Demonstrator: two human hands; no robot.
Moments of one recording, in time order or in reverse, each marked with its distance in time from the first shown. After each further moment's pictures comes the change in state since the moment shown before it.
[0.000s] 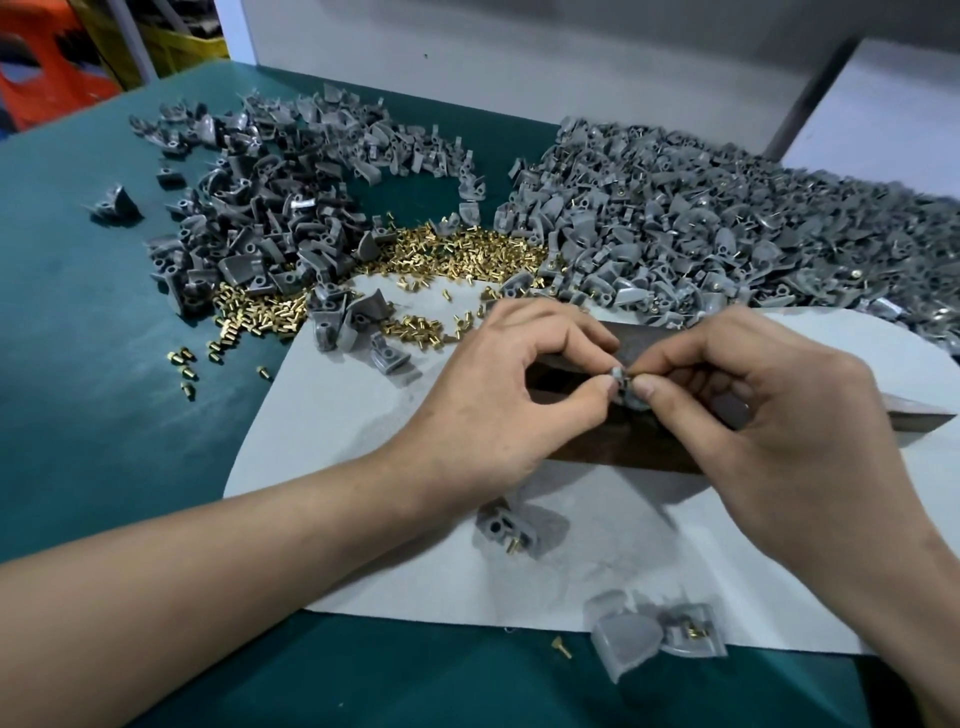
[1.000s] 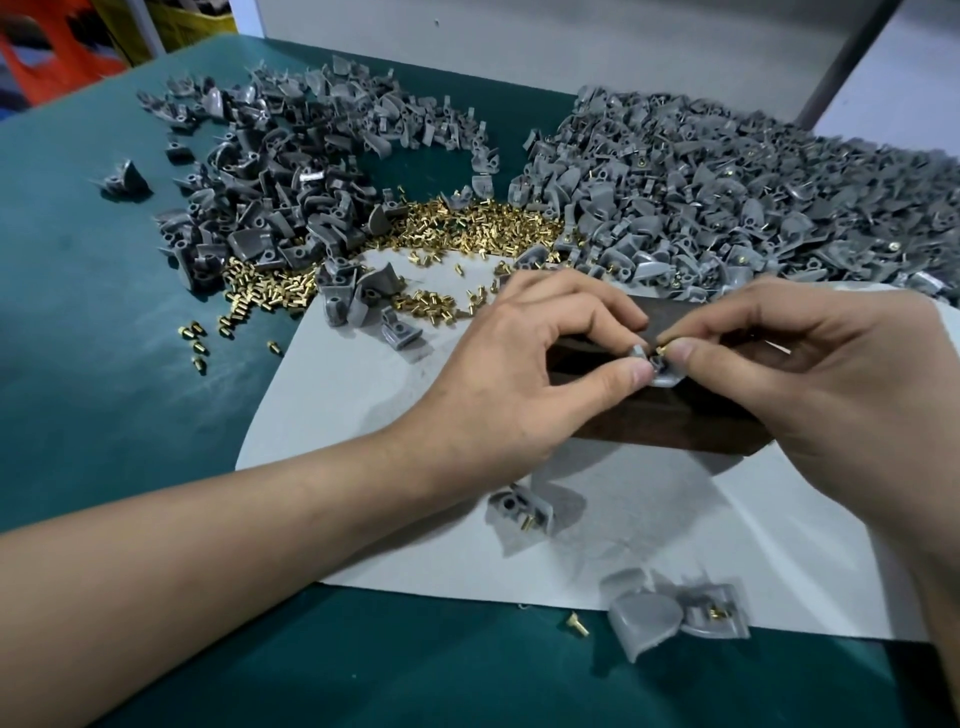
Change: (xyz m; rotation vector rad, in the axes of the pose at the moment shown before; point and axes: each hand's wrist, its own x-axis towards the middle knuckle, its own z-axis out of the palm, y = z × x) left_hand -0.003 0.004 -0.003 0.092 -0.042 0.075; right_hand 0.008 0.021 -0.003 0.369 -0.038 0.047
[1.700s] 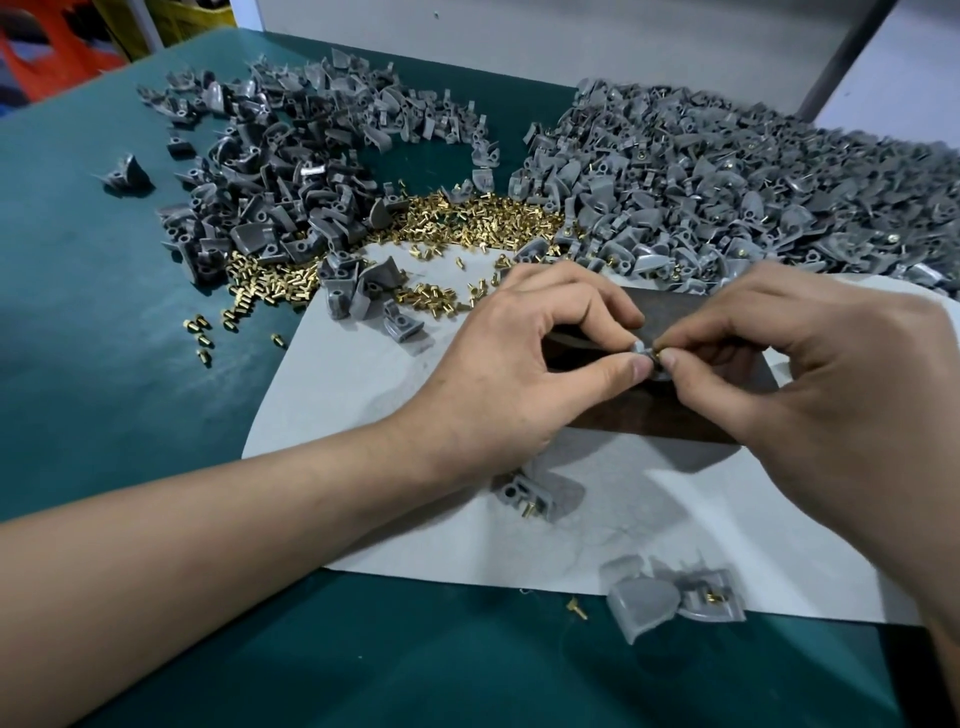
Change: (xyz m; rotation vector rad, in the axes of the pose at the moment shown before) left_hand 0.001 0.000 0.000 -0.043 0.009 -0.006; right_hand -0.006 -0.016 0.001 -0.477 -0.025 -0.179
